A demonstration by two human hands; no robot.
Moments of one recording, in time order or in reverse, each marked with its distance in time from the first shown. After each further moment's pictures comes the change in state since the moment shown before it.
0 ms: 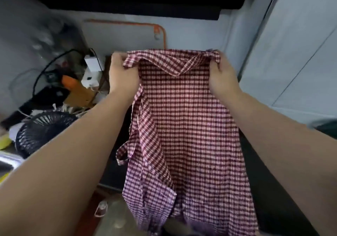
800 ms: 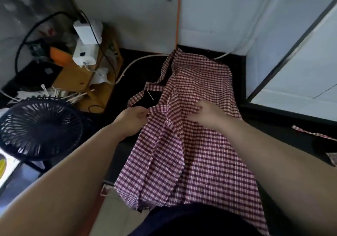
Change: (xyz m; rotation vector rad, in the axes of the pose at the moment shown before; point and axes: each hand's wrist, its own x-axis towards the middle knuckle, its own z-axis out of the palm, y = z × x) left_hand 0.005 -0.150 -0.028 0.596 -0.724 -0.398; right_hand -0.023 0.086 0.096 -0.398 -0.731 0.399
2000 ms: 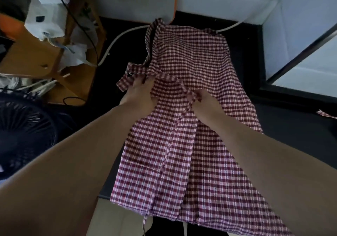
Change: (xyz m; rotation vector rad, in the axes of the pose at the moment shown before) left_hand 0.105 -0.023 0.034 0.387 0.008 0.181; right_hand 0.070 0.025 0.065 0.178 0.190 0.112
